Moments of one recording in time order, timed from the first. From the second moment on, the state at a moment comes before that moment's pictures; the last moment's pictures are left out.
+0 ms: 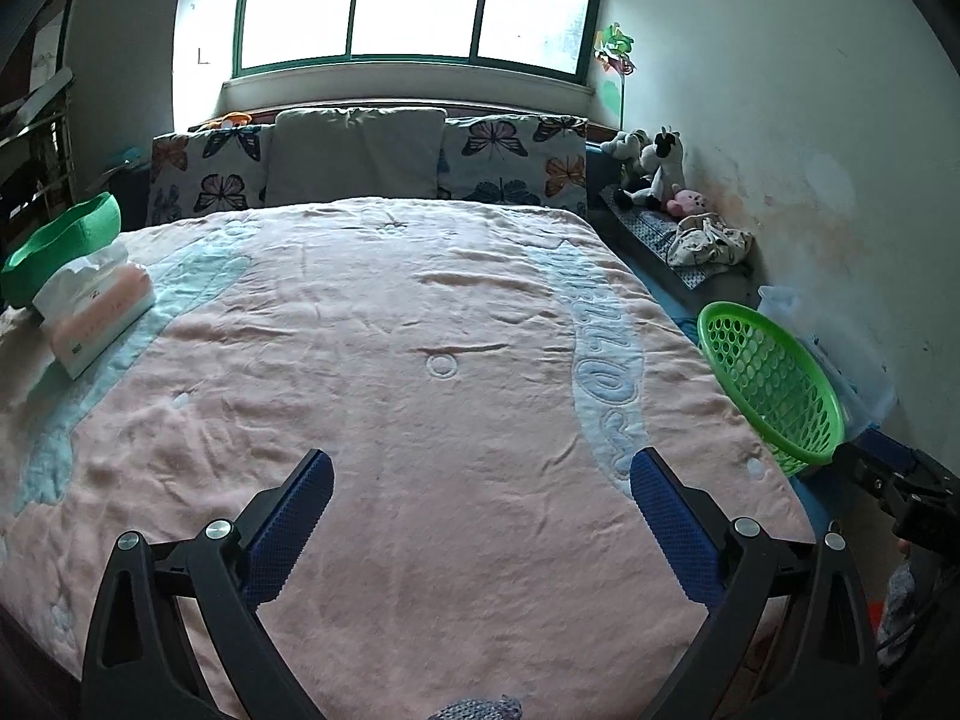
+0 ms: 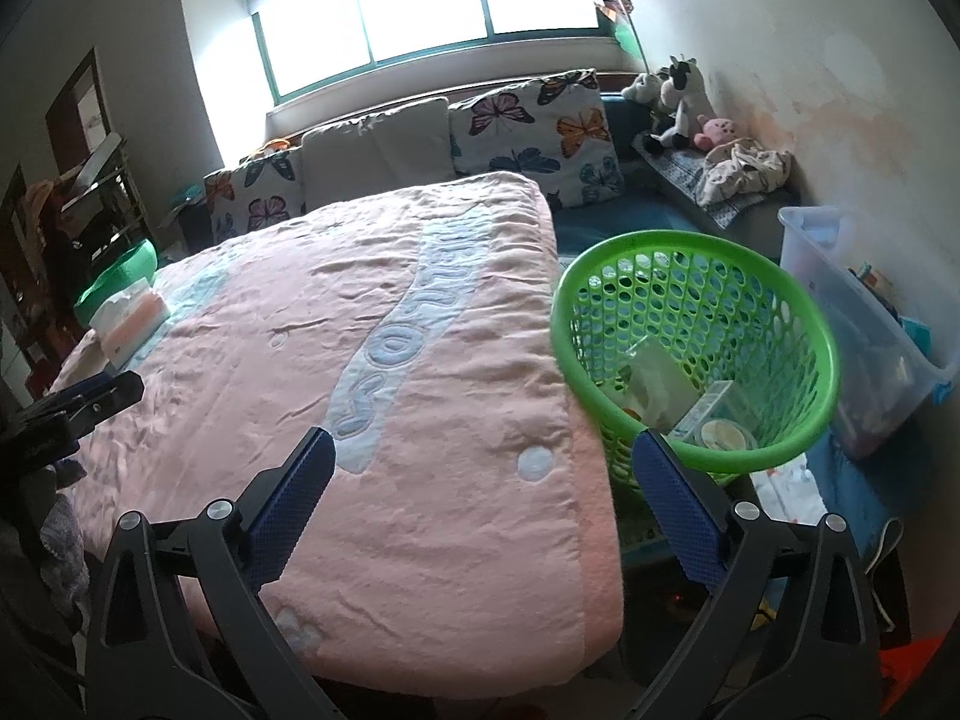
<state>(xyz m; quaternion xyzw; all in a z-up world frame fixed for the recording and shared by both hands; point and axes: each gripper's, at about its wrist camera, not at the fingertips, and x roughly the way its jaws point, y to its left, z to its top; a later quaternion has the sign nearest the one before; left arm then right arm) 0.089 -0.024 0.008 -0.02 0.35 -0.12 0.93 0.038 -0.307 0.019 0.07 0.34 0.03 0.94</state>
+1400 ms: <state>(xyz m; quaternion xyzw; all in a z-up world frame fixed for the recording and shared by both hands) 0.069 -0.007 0.002 -0.01 0.35 -0.08 0.93 0.043 -0.285 0.019 0.05 0.34 0.05 0.94</state>
